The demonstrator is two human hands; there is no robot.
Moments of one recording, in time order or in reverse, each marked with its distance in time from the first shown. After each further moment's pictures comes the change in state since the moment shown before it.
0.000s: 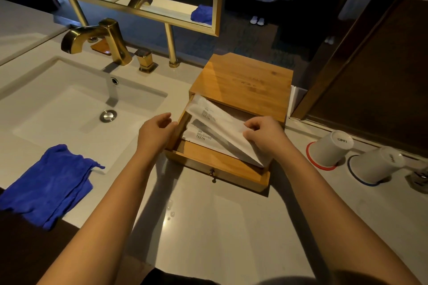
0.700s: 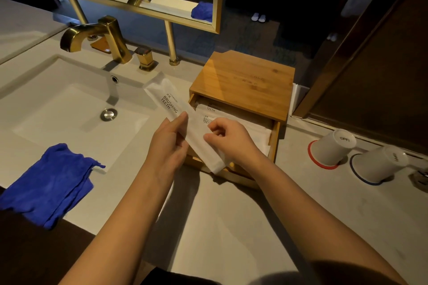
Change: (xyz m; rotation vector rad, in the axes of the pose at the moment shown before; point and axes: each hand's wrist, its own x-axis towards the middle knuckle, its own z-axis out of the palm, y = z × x) left_hand -0.036 0.030 0.020 -1.154 -0.116 -0.394; right_hand -0.019 -0.043 0.049 0.209 -0.123 -0.189
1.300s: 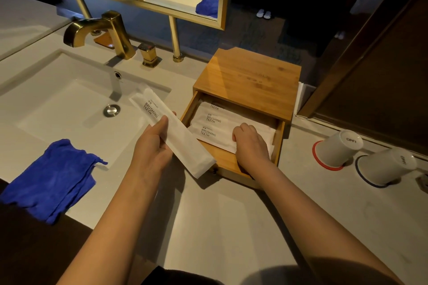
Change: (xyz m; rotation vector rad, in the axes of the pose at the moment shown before) left_hand 0.009 0.012 -0.032 -0.091 0.125 0.004; right_hand 0.021 0.078 0.004 -0.787 0.189 -0.064
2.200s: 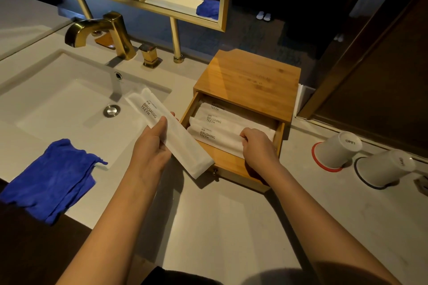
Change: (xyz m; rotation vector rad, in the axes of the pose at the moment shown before) left_hand -0.001 0.002 0.000 0.008 -0.003 0.021; right_hand -0.004 0.013 -0.008 0.166 -0.013 0.158
